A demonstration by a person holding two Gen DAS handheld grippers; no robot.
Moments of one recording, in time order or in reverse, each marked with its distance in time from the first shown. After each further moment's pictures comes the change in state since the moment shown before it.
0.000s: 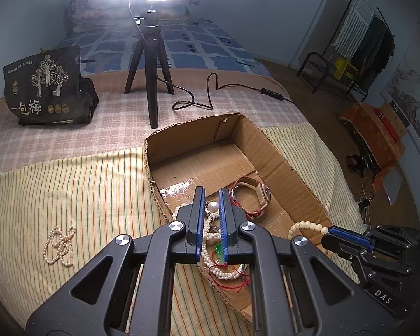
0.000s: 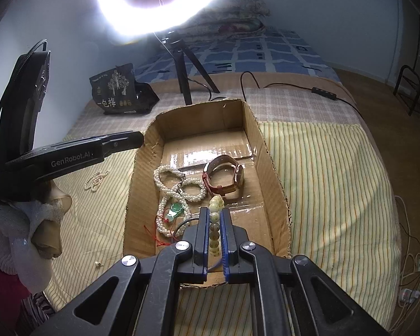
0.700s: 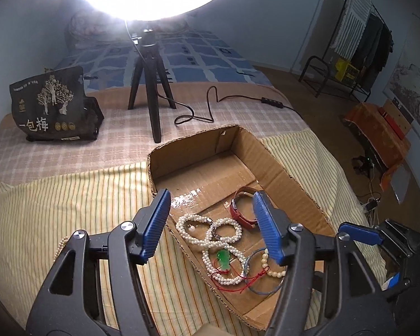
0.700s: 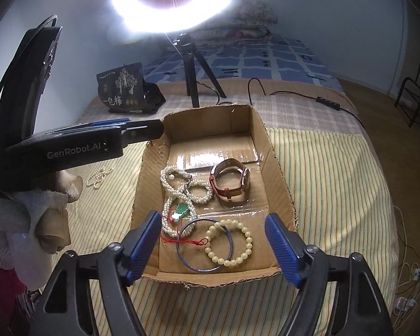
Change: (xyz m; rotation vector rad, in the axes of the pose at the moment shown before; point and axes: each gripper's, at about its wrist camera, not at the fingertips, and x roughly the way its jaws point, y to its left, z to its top) left arm -0.012 -0.009 0.003 0.037 -0.059 0.043; right arm -0.005 0.014 -0.004 -0.043 -0.033 -0.017
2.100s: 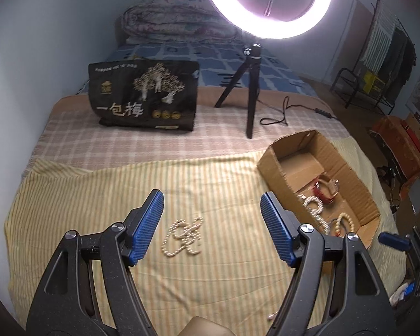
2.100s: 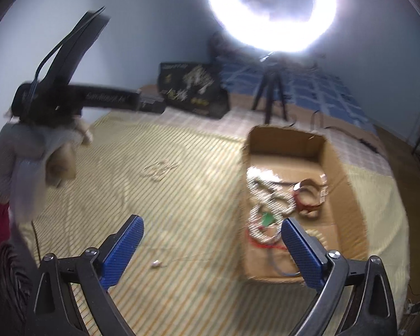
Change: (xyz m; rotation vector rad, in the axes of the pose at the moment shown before) left arm -0.072 0.146 -0.029 -0.061 -0.015 0.130; right arm -0.003 0.132 -0.027 -0.218 -0.063 0.057
